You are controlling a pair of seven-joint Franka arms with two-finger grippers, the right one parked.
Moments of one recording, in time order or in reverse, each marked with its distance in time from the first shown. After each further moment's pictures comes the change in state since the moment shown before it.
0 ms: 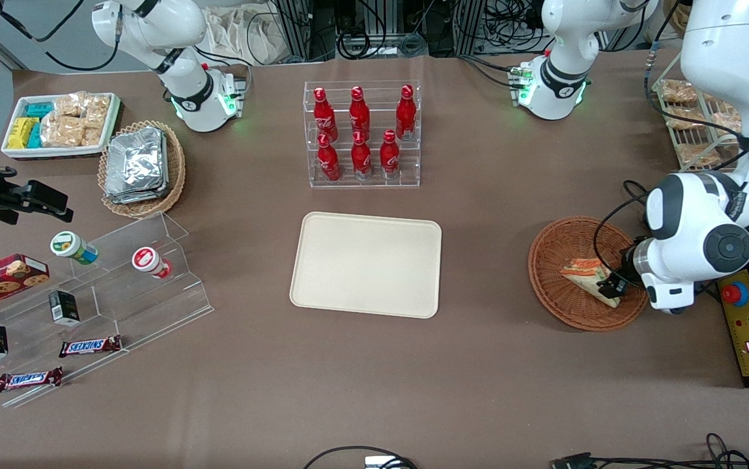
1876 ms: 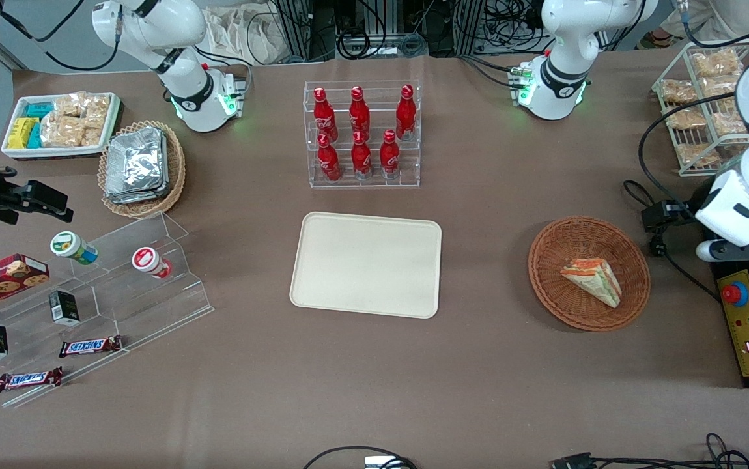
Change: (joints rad) arm 0.002 -0.267 -0.047 0.309 0.003 -0.497 0.885
